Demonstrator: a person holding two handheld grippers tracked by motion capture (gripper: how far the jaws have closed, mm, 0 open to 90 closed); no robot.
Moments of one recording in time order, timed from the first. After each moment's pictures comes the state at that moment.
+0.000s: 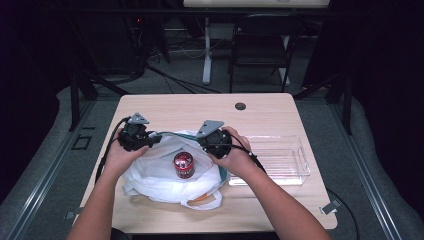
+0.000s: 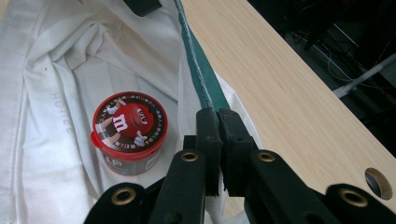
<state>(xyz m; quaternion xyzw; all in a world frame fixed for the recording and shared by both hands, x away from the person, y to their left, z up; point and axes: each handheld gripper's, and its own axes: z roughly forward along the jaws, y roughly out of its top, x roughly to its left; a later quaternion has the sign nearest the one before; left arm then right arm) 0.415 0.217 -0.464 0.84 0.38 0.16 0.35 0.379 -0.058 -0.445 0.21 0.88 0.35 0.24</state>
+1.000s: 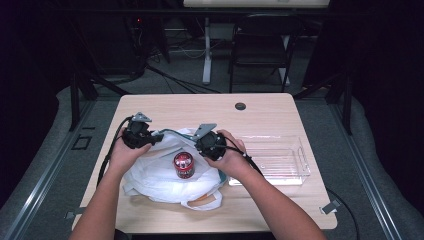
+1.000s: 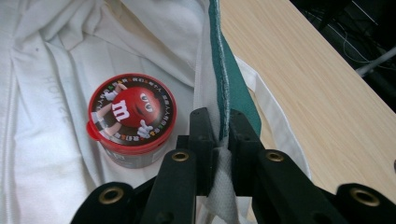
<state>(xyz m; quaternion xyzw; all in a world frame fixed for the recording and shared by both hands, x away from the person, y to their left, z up) 0.430 0.214 -0.477 0.84 0.40 0.15 0.34 0.388 -0.046 -0.467 0.22 0.89 0.32 0.22</state>
